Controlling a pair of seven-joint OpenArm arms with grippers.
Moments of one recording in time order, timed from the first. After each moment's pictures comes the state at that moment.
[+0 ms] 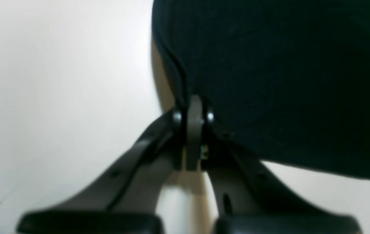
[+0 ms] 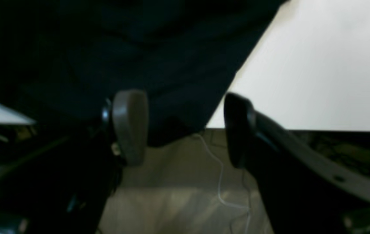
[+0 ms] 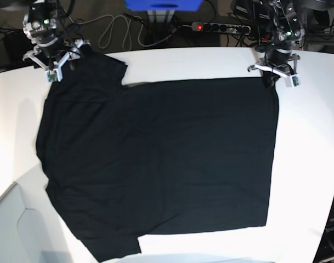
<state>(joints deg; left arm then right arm) 30.6 -7.1 -29.8 94.9 -25.3 -16.9 27.3 -39.7 12.6 12.6 113.2 7.9 10.5 -43.1</state>
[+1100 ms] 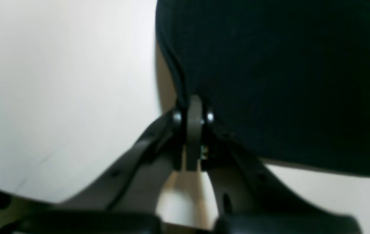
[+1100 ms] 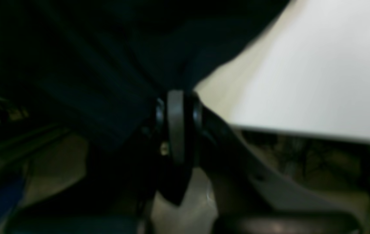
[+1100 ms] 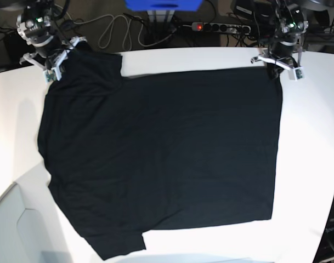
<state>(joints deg) 34.8 -6.8 -31.8 101.0 -24.3 -16.5 30.1 -41.2 11.8 17.2 118.5 7.7 19.7 -43.1</state>
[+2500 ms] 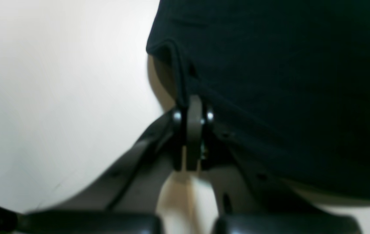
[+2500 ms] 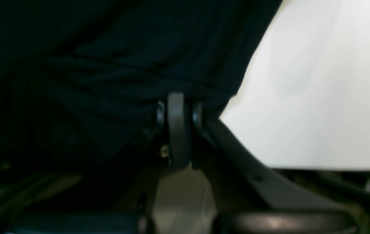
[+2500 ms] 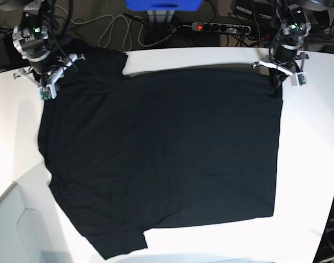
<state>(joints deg) 35.0 -6.7 -31.6 106.6 -24.2 -16.5 30.2 -33.1 9.3 19.2 123.6 7.6 20.0 -54.3</state>
